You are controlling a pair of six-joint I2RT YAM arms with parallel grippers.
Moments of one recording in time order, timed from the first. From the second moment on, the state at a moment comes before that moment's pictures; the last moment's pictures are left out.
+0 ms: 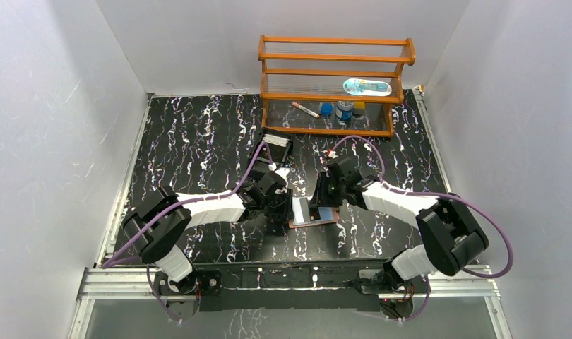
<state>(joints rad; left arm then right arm) -0.90 1.60 0.77 -0.06 0.05 -0.63 0.63 1.41 0.70 -0.21 -0.16 0.65</state>
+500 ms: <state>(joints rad) -0.90 1.60 0.77 -0.06 0.04 -0.63 0.71 1.47 0.70 -0.14 -0.17 0.67</state>
